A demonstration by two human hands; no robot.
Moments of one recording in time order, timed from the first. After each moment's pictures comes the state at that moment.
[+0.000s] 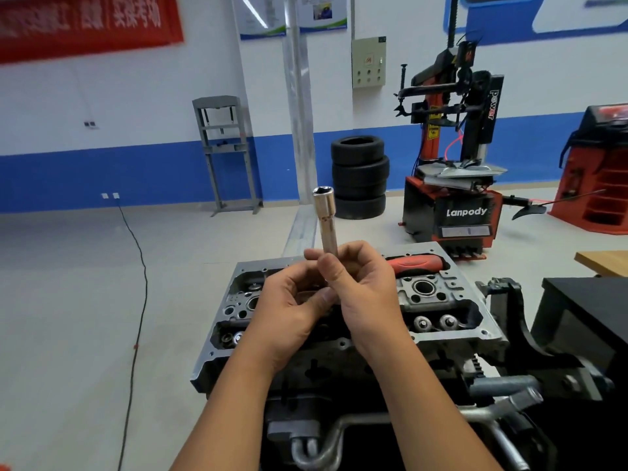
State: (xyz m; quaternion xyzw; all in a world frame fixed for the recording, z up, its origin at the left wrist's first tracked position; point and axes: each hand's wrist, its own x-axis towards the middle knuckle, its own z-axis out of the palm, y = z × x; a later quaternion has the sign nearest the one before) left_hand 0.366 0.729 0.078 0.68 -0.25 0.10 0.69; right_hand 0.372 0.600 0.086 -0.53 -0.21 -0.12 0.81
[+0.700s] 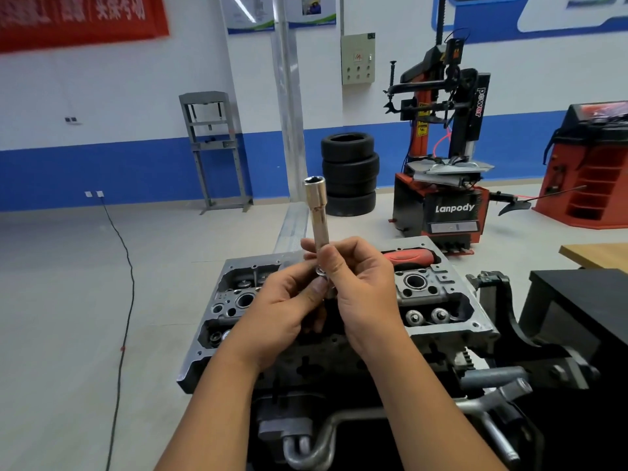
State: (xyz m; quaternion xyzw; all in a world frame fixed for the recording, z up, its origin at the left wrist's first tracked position) left_hand 0.367 0.729 0.078 0.69 -0.25 0.03 0.68; right_hand 0.368 0.598 0.088 -0.52 -0.20 -0.13 0.82
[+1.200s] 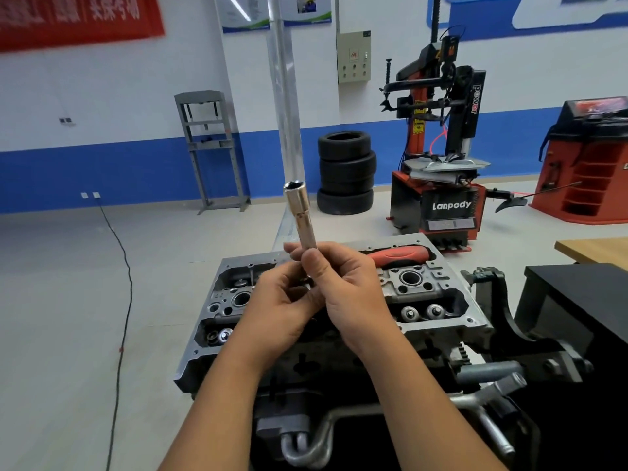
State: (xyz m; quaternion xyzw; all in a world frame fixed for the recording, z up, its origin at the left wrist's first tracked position) left_hand 0.365 0.726 0.075 0.71 -0.23 0.10 0.66; right_hand 0.367 0.603 0.090 -0.57 -0.23 -0.13 0.78
